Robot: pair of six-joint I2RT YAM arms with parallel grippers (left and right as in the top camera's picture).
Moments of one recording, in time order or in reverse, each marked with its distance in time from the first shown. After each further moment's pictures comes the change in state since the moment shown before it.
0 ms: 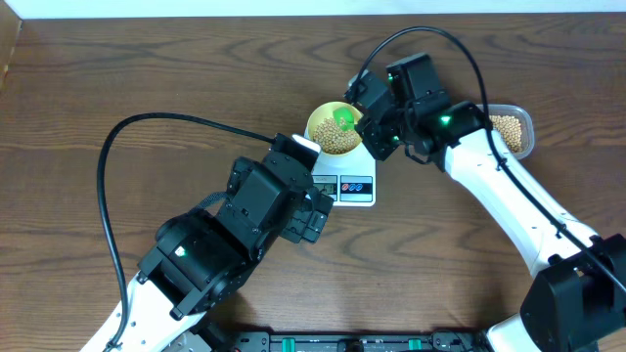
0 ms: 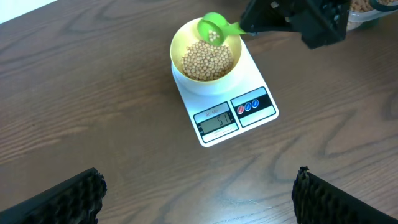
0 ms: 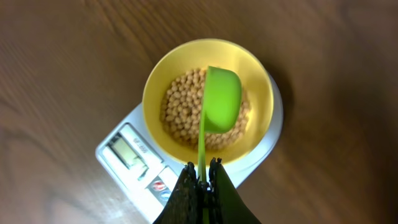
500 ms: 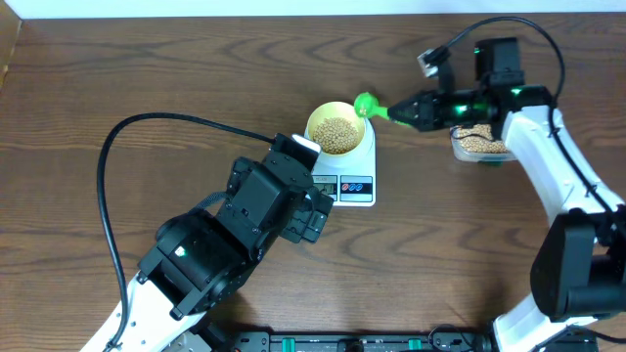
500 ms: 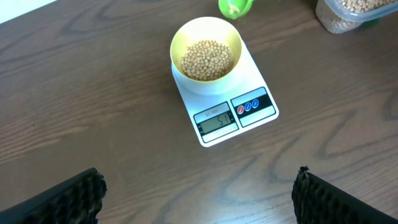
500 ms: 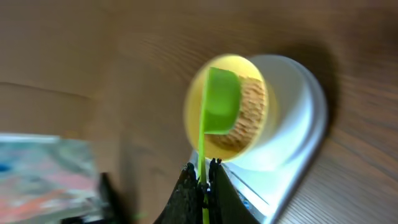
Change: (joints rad) left arm 0.000 0.000 0.000 0.000 0.000 0.000; right arm -0.349 0.101 0.002 0.044 -0.656 0.290
